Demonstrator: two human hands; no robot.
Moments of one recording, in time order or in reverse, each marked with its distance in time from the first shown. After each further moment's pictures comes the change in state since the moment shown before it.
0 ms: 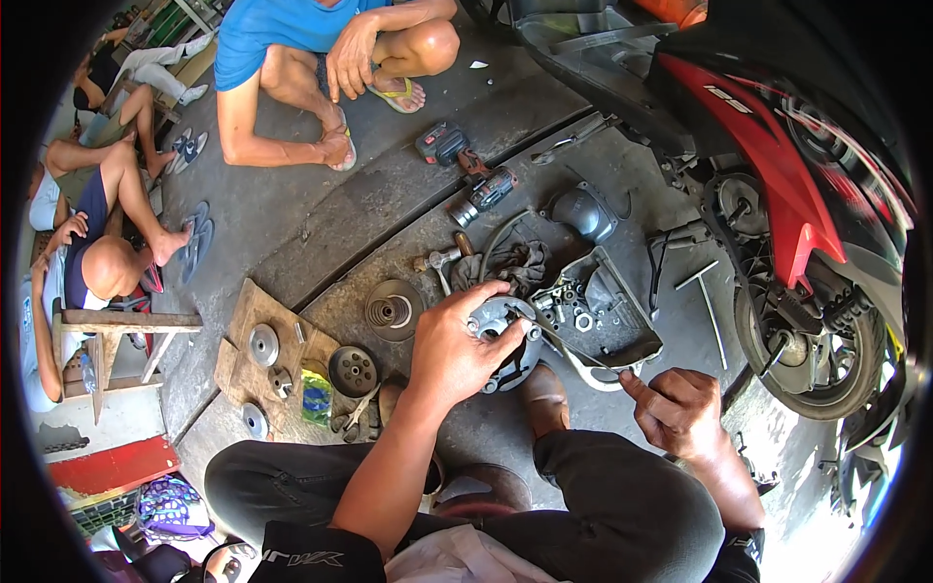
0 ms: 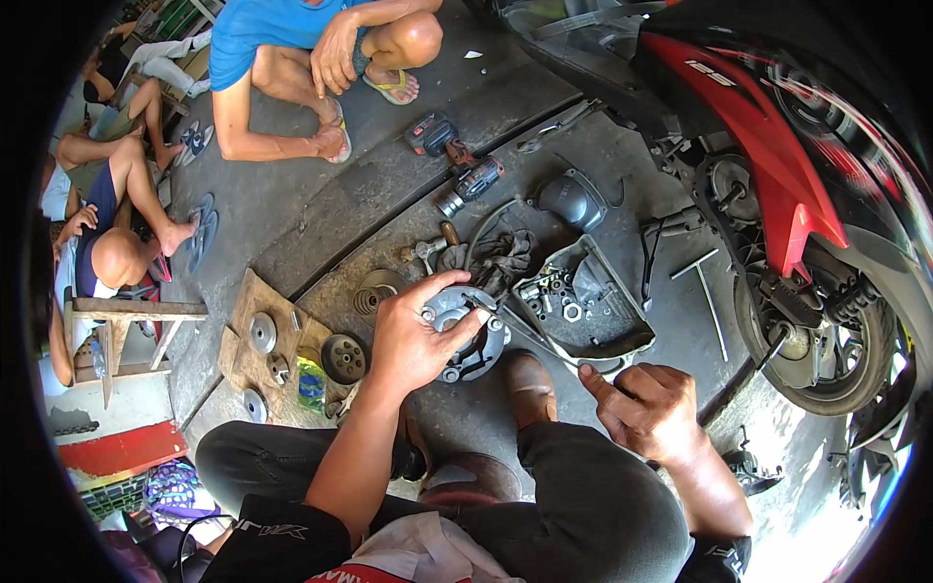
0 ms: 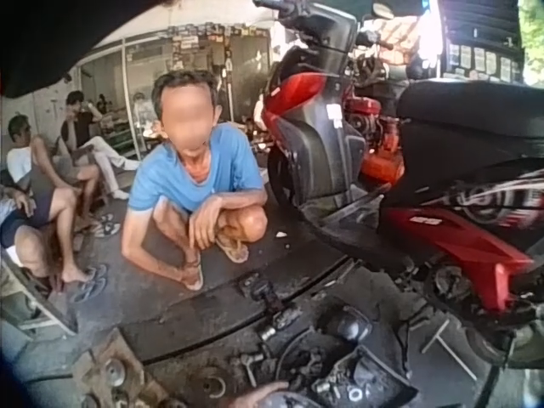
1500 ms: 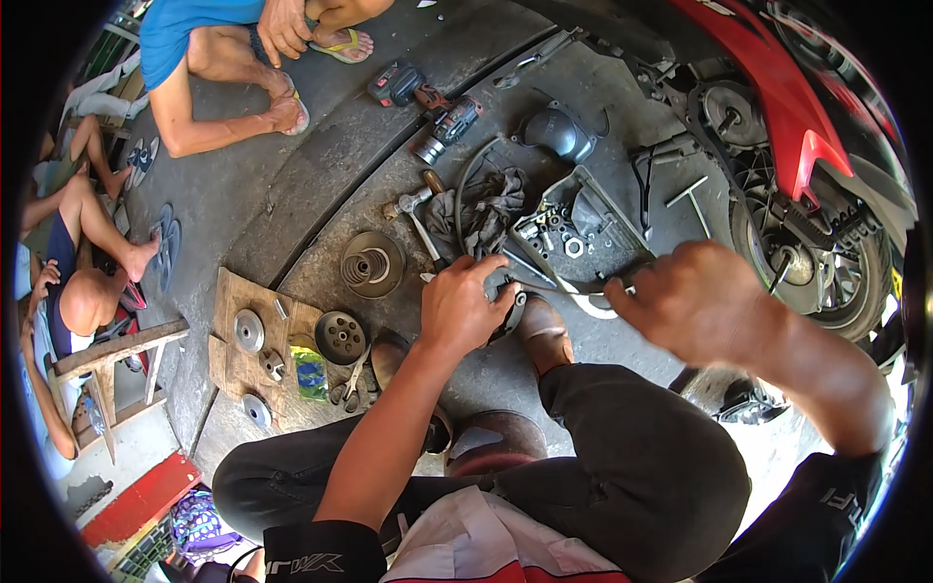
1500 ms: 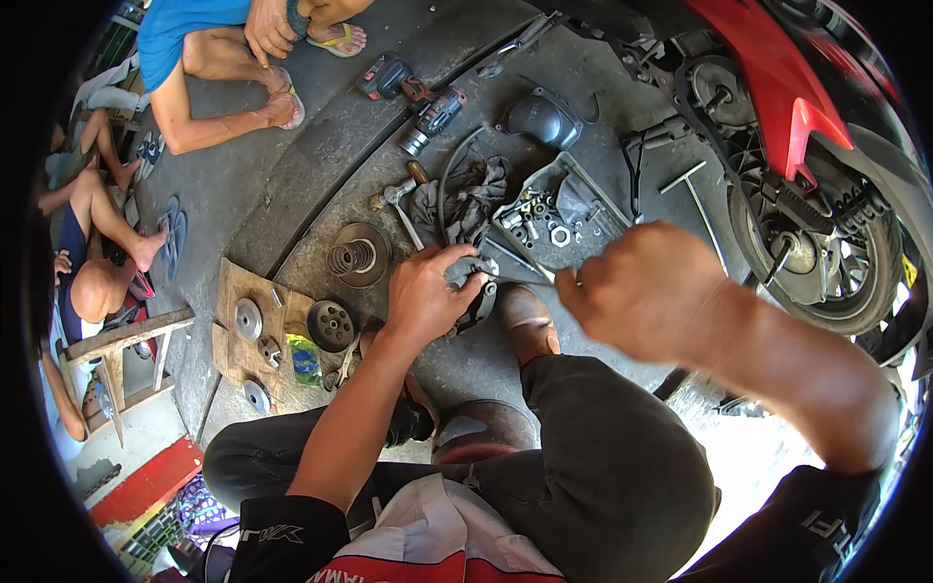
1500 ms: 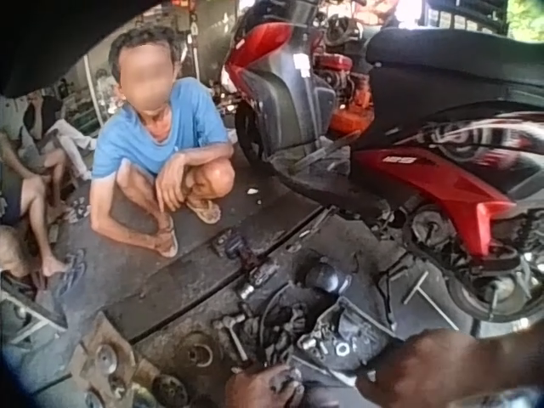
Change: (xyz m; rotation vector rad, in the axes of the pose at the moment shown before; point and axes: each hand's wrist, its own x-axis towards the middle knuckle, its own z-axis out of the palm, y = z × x) left_hand -0.021 -0.065 0.048 0.333 -0.202 0.030; right_hand 0.078 0.003 -0.036 -0.394 -0.773 -0.306
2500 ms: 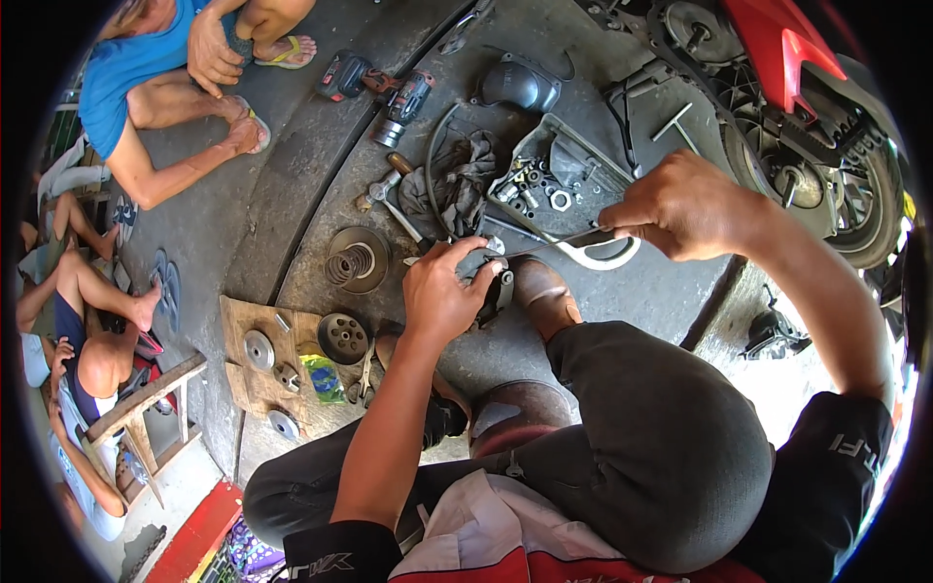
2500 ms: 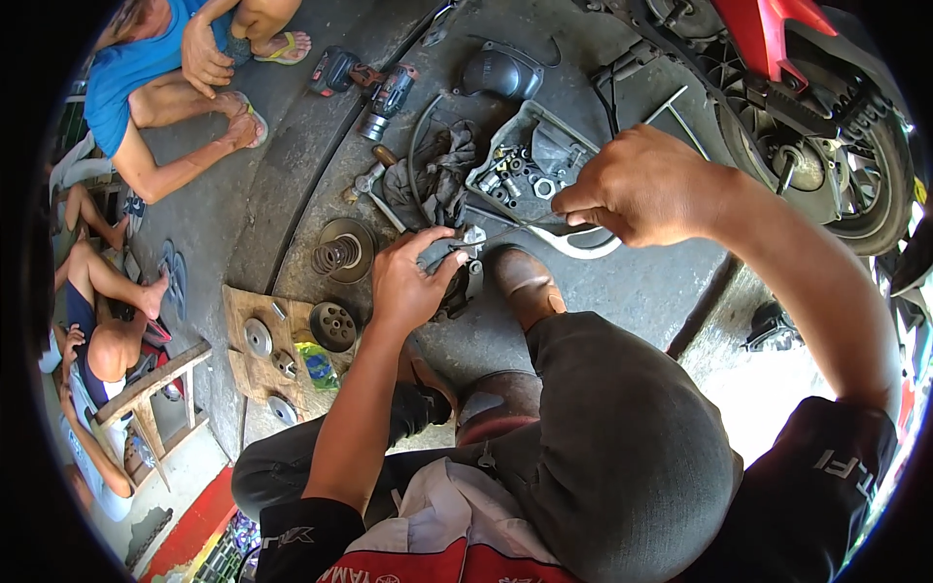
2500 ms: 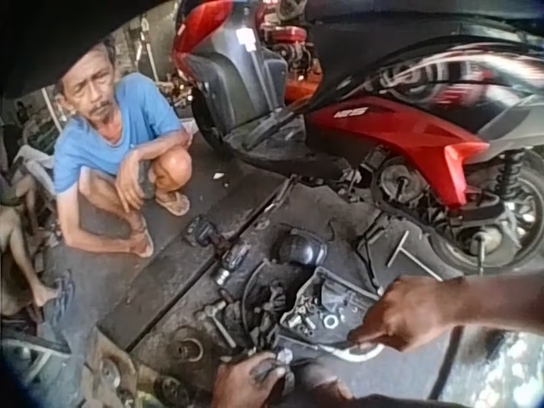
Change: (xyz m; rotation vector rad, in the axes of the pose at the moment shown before) left_hand -0.008 -0.013 0.017 -0.106 -0.055 -0.030; right_hand -0.003 0.037 0.071 0.618 0.057 0.193
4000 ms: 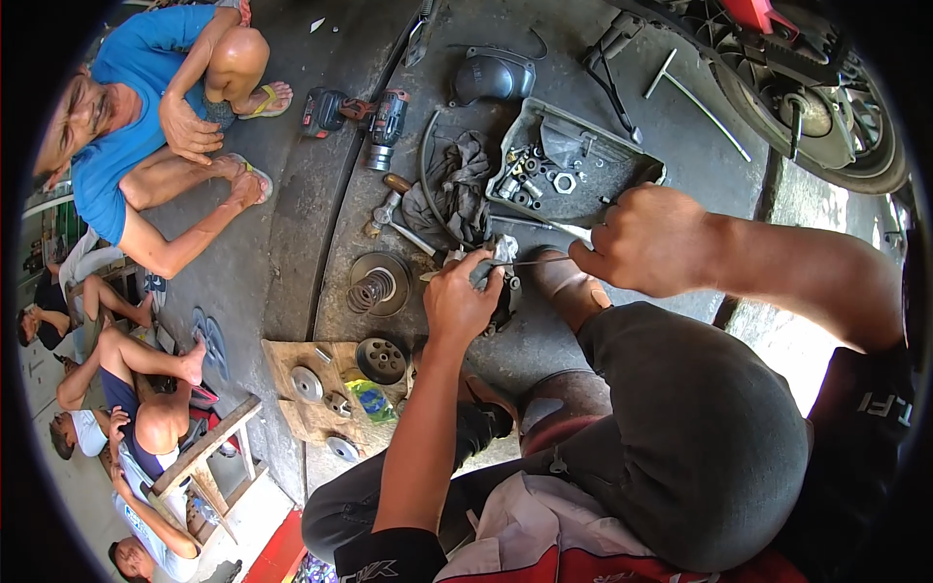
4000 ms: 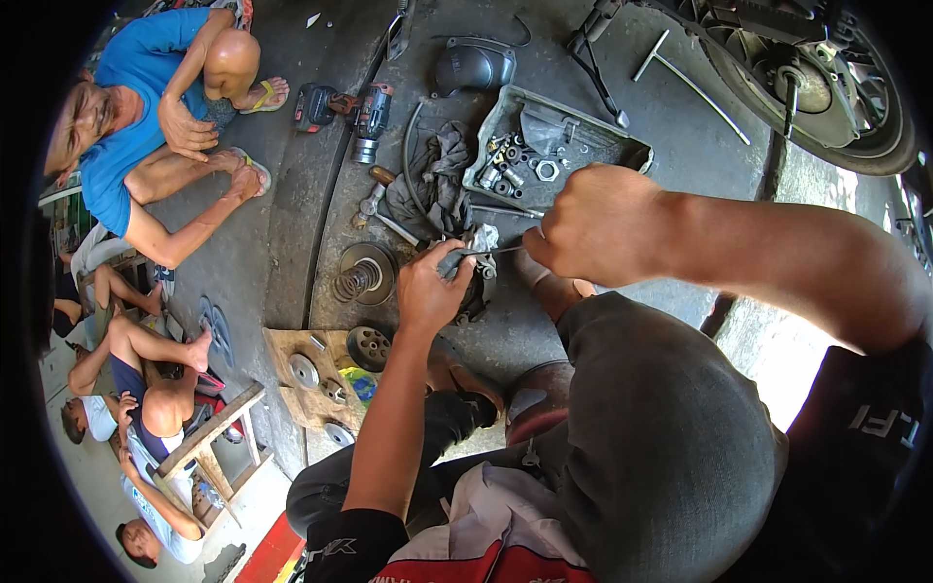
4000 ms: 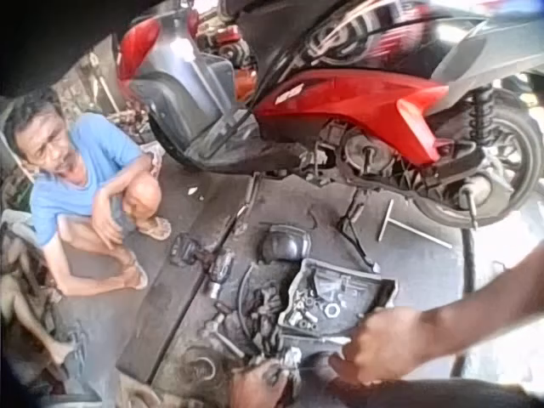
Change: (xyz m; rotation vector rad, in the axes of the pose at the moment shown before) left_hand 0.007 -0.029 0.026 0.228 -0.078 0.020; right_hand -0.003 -0.029 0.065 -0.250 -0.166 0.022
